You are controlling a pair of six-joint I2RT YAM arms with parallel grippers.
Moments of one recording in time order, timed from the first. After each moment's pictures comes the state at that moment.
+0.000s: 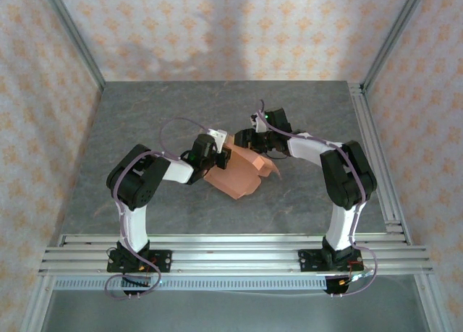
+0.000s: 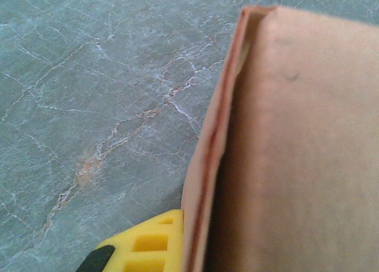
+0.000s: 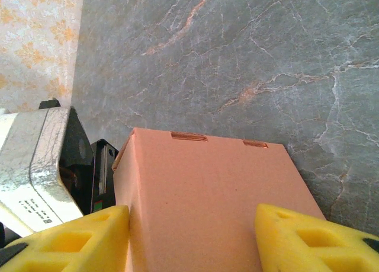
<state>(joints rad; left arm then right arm) -0.48 1.94 0.85 0.53 0.13 -0.22 0.42 1.87 1.16 -0.04 -0.66 0.60</state>
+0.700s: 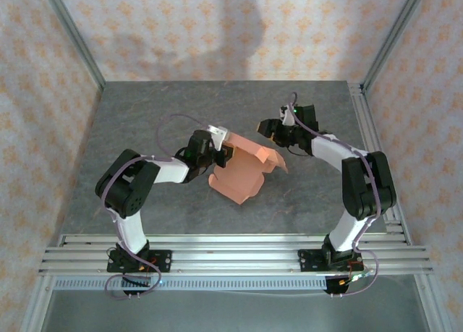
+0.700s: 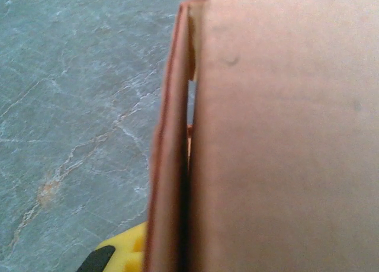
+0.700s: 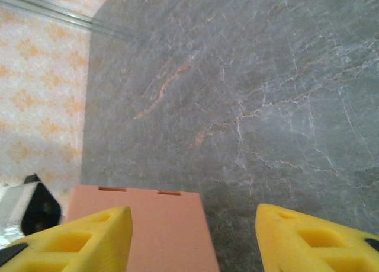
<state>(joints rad) -0.48 1.82 0.84 0.47 0.27 -0.20 0.24 1.72 1.06 -0.04 -0.66 0.66</state>
